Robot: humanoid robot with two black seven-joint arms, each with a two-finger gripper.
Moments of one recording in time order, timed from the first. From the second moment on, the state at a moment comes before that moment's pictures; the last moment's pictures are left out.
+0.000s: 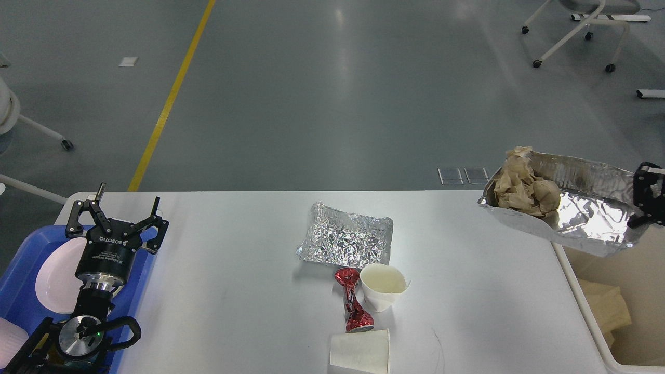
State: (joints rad) left arm -0.21 0.15 -1.51 -0.81 0.13 -0.65 -0.15; right arm 2.23 -0.74 -1.60 1.33 0.21 0.70 -0.22
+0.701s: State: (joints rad) left arm -0.21 0.15 -1.51 -0.81 0.13 -0.65 -0.15; right arm 1.13 -0.84 -0.95 0.62 0.23 0.30 -0.22
